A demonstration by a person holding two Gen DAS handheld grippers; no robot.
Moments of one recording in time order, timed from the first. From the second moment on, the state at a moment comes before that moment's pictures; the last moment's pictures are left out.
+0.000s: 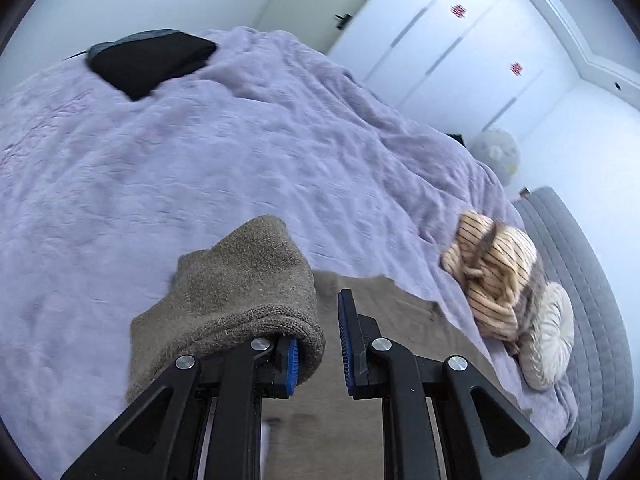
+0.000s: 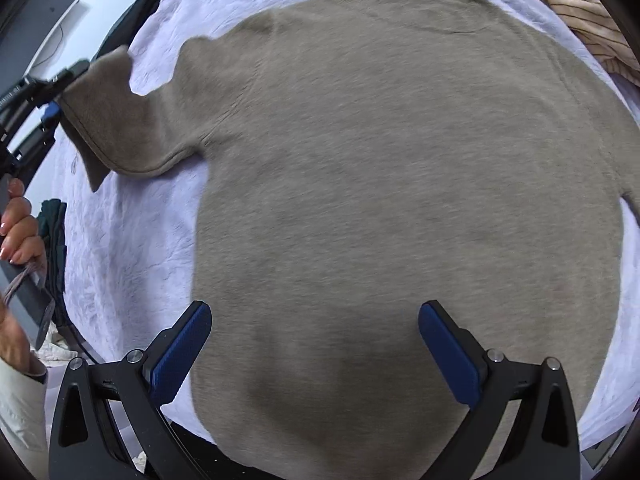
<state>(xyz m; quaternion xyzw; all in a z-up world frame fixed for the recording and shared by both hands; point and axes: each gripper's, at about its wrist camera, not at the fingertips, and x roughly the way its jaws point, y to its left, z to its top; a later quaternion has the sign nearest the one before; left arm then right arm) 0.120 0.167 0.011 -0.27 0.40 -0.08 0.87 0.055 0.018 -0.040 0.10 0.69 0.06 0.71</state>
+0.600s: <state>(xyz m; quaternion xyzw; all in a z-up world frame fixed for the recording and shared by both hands) 0.122 -0.084 -0.074 -0.08 0.56 -0.16 0.81 0.049 -0.181 -0.051 0.15 0.68 -0.06 0.71</state>
